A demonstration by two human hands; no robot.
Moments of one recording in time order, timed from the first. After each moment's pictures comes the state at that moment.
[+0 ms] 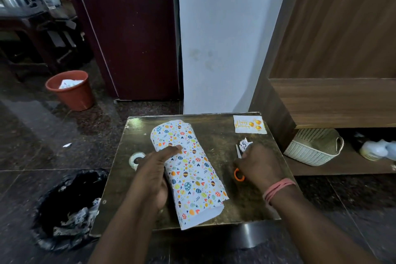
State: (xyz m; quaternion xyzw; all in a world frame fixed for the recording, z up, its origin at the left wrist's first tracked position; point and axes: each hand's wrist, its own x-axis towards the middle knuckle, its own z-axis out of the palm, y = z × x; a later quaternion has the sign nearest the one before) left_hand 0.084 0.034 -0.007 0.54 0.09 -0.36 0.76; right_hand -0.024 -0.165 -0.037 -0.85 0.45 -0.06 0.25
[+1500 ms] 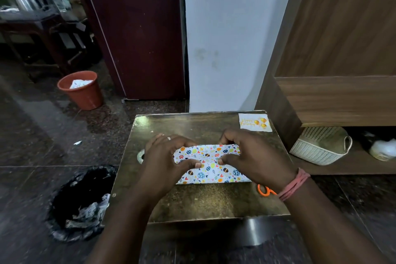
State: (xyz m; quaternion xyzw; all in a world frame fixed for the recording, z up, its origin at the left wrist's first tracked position) left_hand 0.100 0.052 -0.024 0.81 -0.41 0.00 0.42; right_hand -0.030 -0.145 0.009 -0.94 0.09 -0.11 0.31
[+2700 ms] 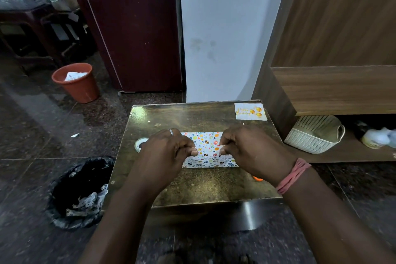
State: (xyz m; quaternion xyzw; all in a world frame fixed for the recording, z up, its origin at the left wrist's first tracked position) left_hand 0.086 0.060 -0.015 0.83 -0.46 0.03 0.31; right_hand -0.039 -0.139 0.011 -0.97 0.12 -0.05 0.22
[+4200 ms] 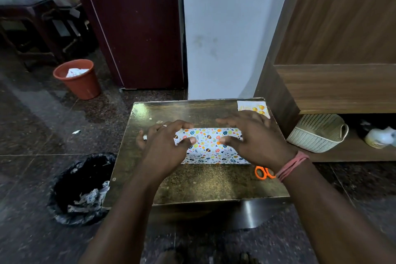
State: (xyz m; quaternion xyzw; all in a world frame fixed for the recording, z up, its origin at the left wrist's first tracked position) left_hand 0.092 0.043 -0.020 0.90 -0.26 -0.07 0.33; right_hand -0.034 -0.147 0.008 -0.95 0.17 -0.09 0.22
